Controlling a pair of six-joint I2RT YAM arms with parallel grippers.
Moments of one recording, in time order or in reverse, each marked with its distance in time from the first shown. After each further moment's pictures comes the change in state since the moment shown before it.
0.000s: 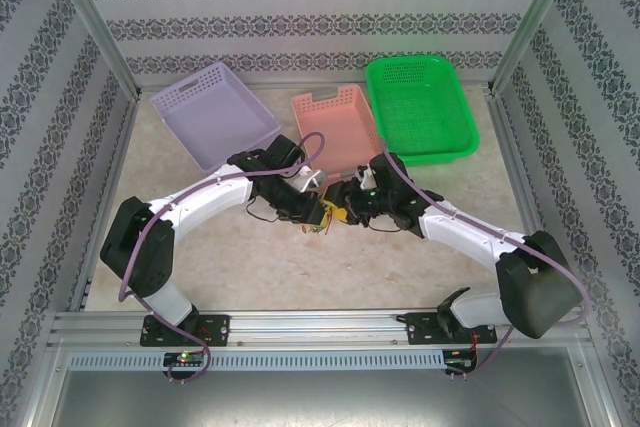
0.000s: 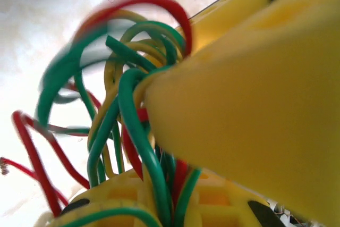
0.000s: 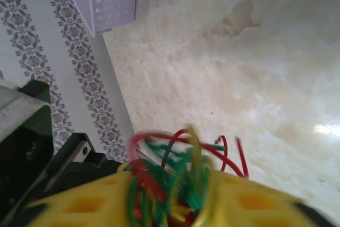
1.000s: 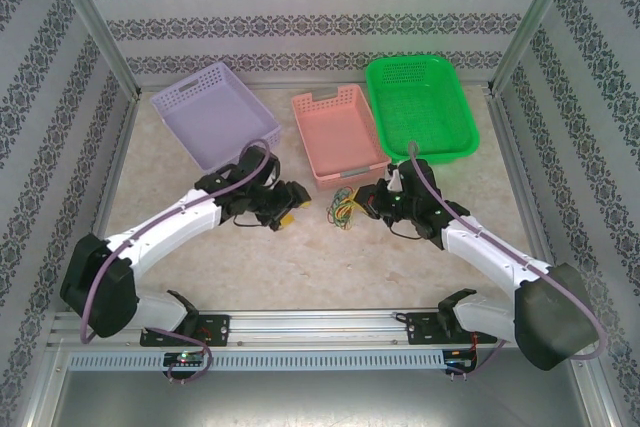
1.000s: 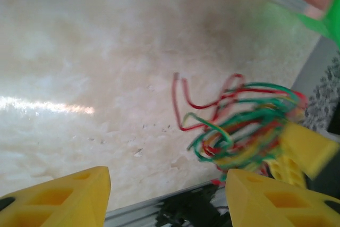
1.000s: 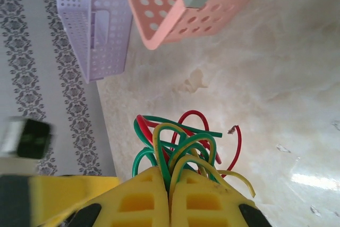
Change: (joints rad) left arm 0.026 -0.263 -0.259 0.230 -0.327 -0.940; right arm -0.140 -0.182 -0.128 -0.023 0.088 -0.145
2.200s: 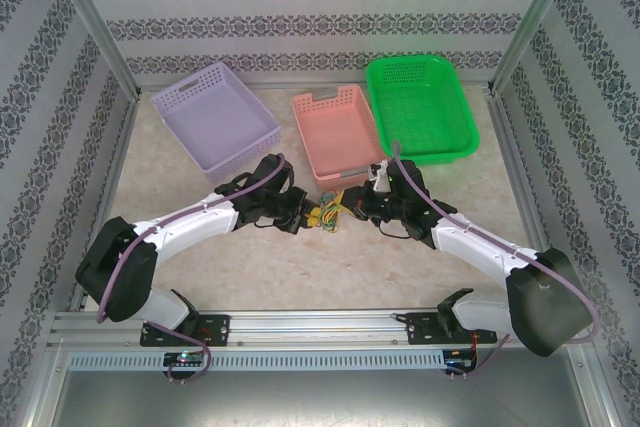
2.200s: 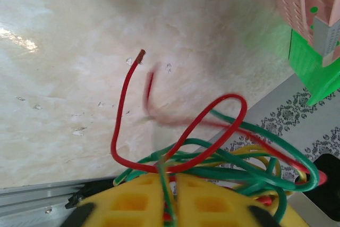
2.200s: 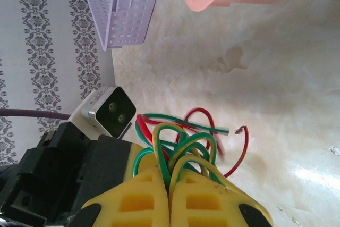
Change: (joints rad) left arm -0.062 0.097 -0.056 0.253 0.071 -0.500; right arm 0.075 0.071 0.000 0.129 -0.055 -0.013
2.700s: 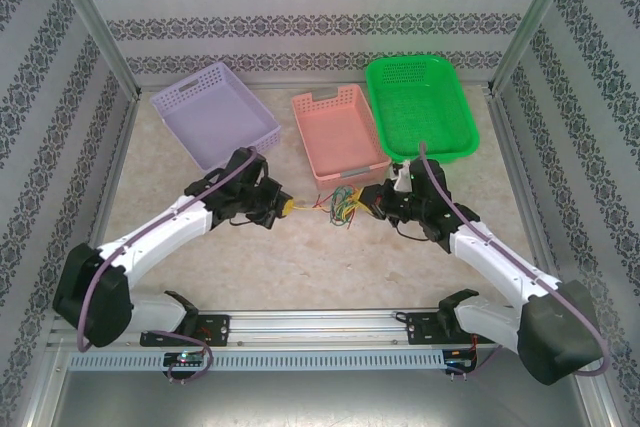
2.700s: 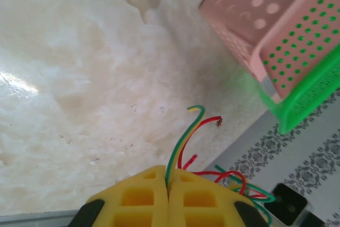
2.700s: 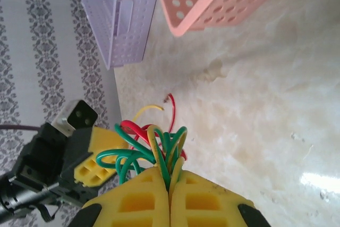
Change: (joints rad) left arm 0.132 -0.185 -0.013 -0.208 -0.126 0.147; right arm -0.134 -0.156 -0.016 -0.181 -0.045 -0.025
